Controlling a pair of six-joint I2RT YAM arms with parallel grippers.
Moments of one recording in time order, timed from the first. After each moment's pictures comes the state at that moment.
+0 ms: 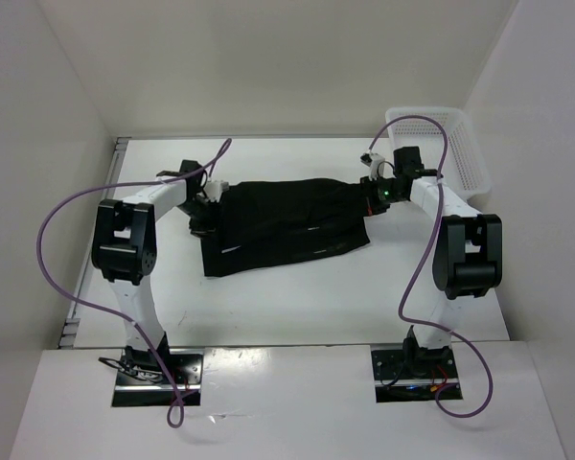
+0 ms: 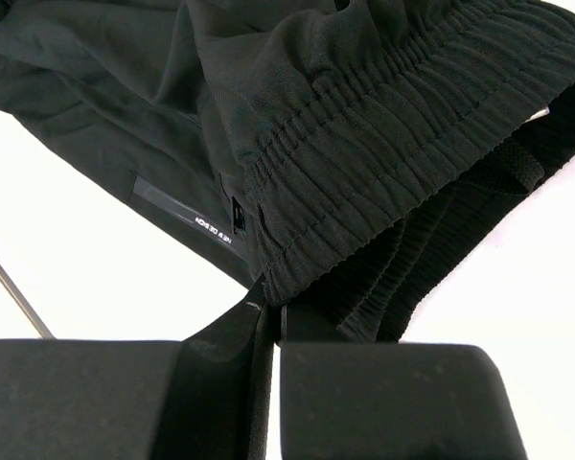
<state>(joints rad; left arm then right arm) -0.10 1.98 1.39 -0.79 0.36 0.07 0.03 1.78 1.28 -0.56 -0.69 -0.21</state>
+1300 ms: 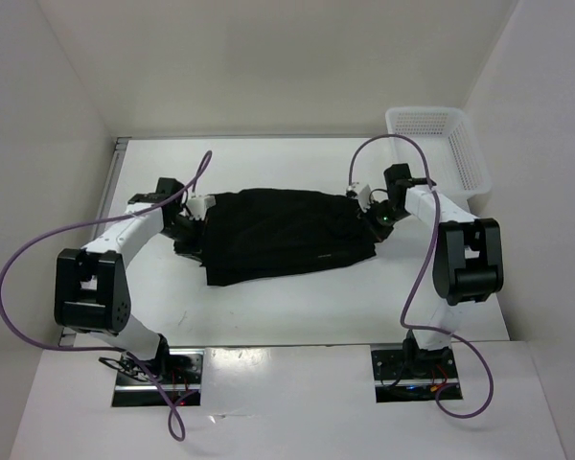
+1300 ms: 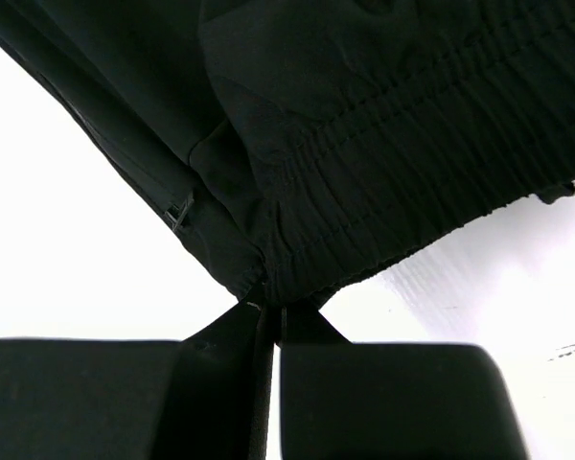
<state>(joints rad) -0.06 1.56 1.07 -0.85 0.43 0.07 0.07 1.74 1.19 -0.79 -0.50 -0.72</state>
